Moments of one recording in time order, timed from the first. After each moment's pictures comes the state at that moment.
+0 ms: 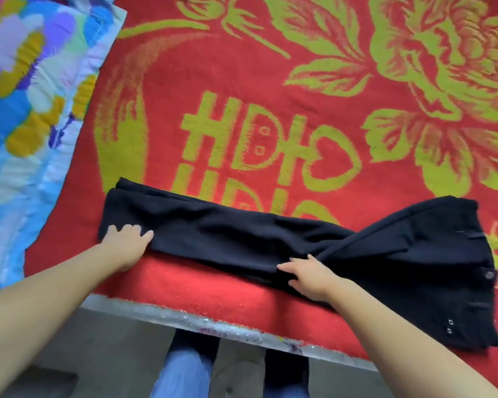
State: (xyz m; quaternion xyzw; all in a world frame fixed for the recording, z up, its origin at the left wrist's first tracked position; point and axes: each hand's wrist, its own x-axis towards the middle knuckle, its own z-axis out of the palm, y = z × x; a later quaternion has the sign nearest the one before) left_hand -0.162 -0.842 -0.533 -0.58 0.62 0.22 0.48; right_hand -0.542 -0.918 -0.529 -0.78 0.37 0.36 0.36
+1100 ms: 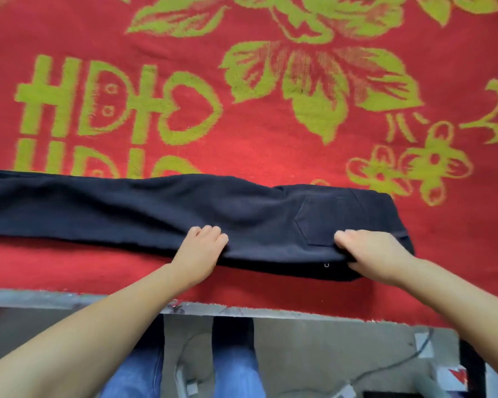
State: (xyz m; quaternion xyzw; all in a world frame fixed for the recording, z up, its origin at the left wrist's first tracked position) left_hand -0.597 -0.861 -0.552 -0.54 0.81 0.17 0.16; right_hand -0.934 -0.941 -0.474 -0.83 0.40 0.36 0.18
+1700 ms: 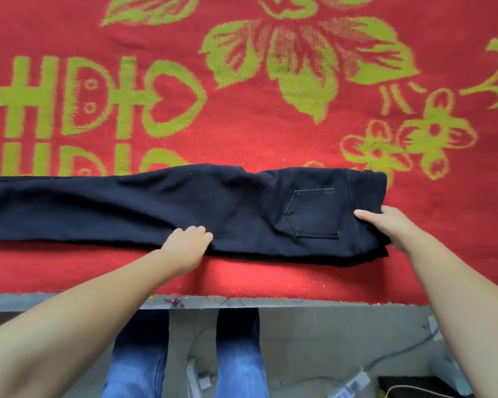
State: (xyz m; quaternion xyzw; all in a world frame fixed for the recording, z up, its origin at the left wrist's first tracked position) left_hand -0.591 -0.866 -0.564 -0.50 0.77 0.22 0.34; right_hand -0.992 -0.943 -0.554 -0.31 0.80 -0.04 0.51
